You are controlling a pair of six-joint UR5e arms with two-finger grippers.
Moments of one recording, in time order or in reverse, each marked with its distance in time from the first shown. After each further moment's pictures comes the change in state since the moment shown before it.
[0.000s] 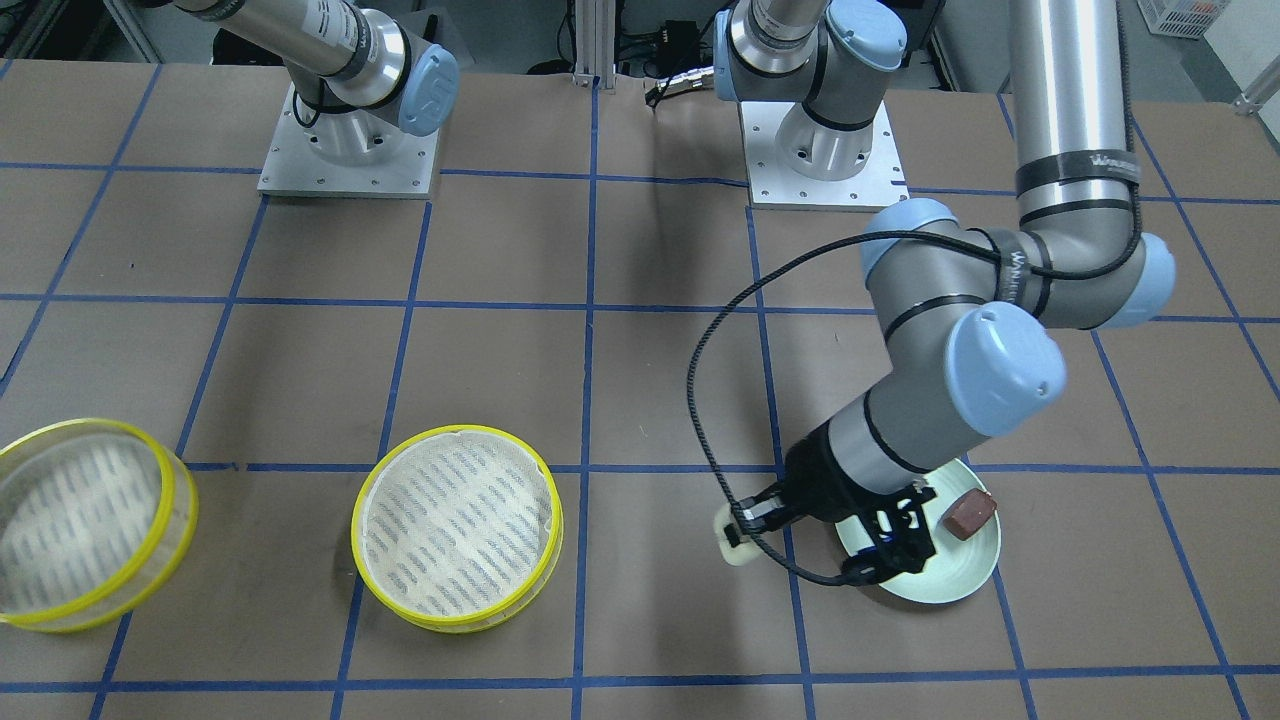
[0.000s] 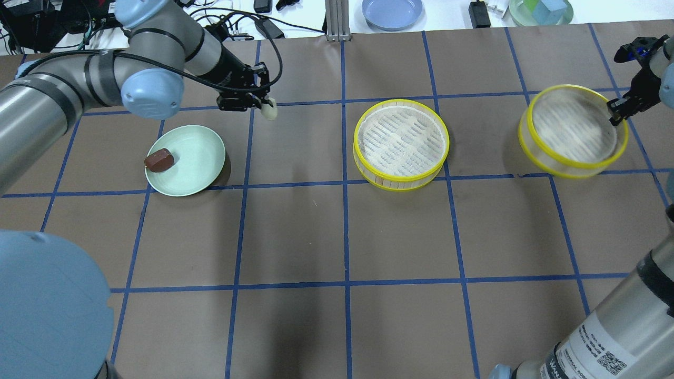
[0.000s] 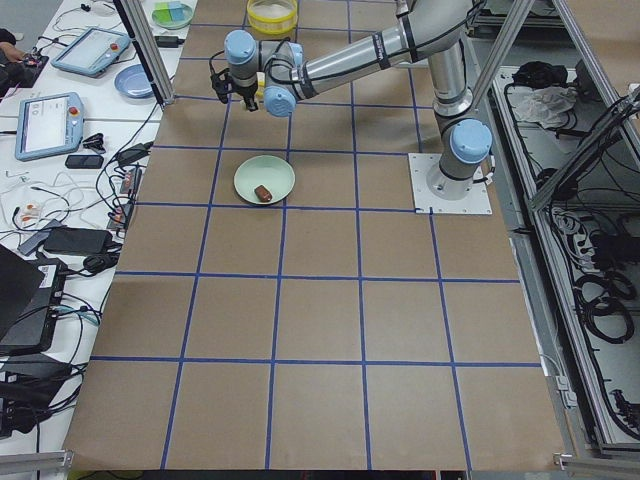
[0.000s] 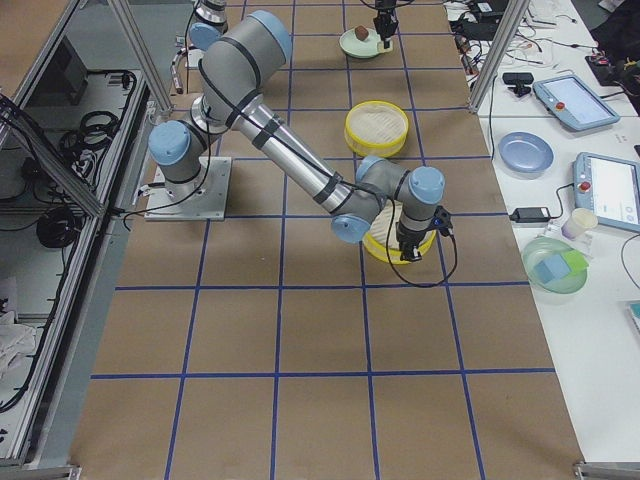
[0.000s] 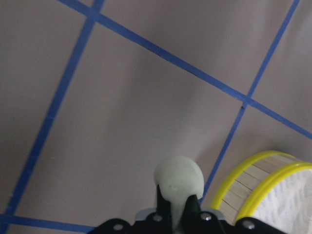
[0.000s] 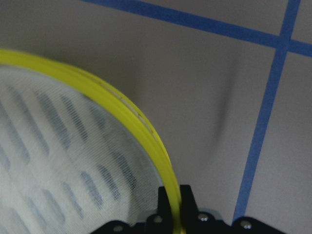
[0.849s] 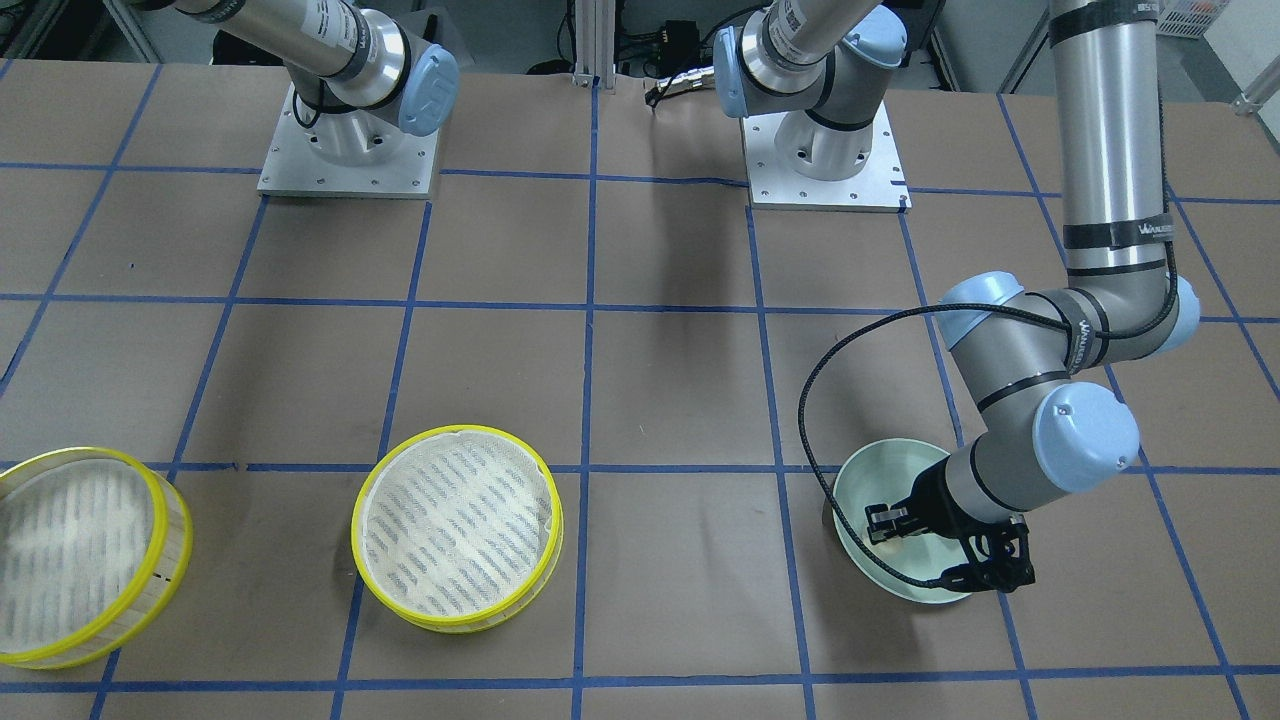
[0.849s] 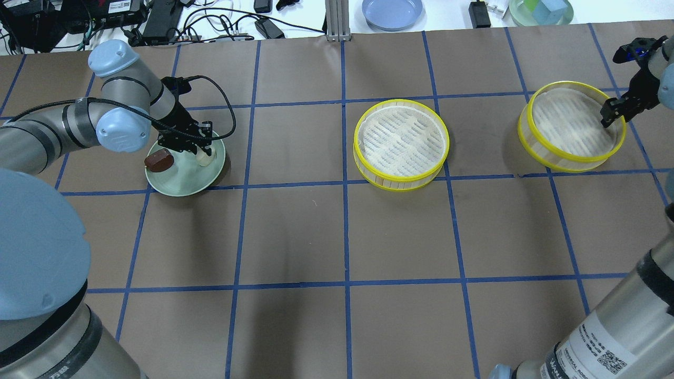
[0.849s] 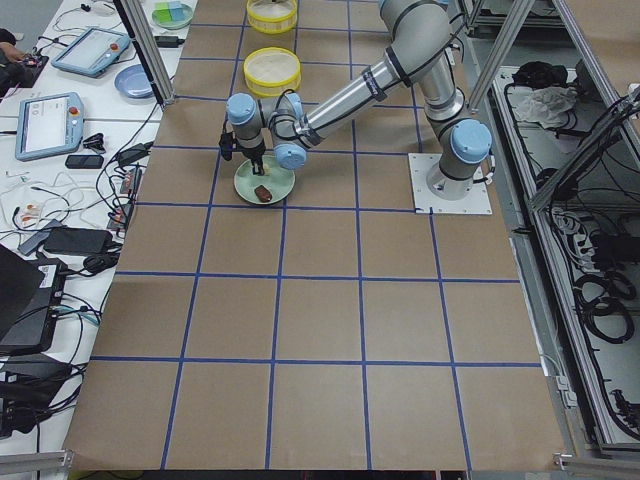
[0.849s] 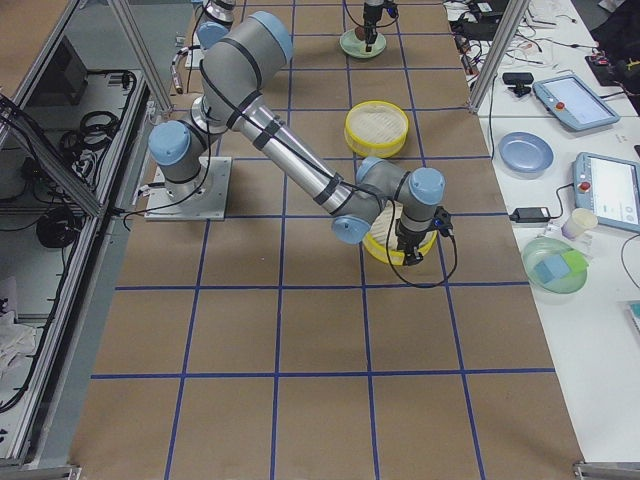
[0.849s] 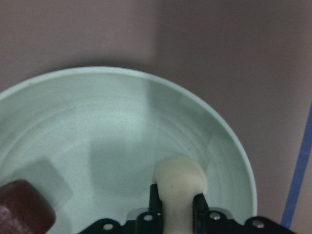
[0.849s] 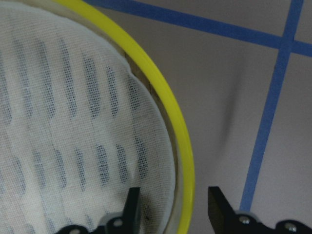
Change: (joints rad) left arm 0.237 -0.070 -0.120 0.038 0.273 0.538; right arm 0.000 0.009 -0.001 -0.003 0.005 0.004
